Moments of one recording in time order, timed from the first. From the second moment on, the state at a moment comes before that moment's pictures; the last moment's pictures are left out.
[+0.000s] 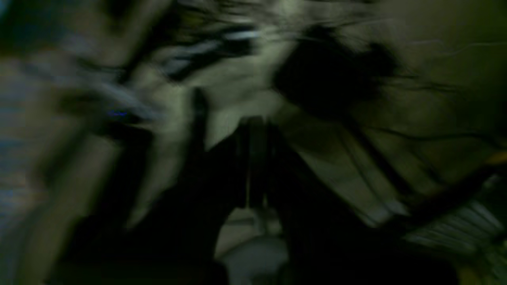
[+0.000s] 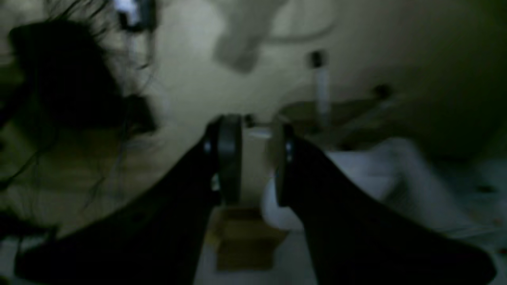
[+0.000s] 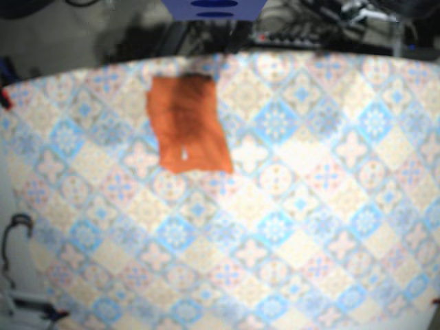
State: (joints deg) left arm 59.2 -37.9 -4.4 93.8 -4.9 -34.7 33.5; right arm -54.3 -4.0 20.8 81.7 -21.7 20.8 -28.5
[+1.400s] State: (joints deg) left arm -0.9 -2.0 14.4 5.4 -4.8 -6.3 -5.2; right arm -11.3 -1.3 52.2 0.7 -17.6 19.3 21.2
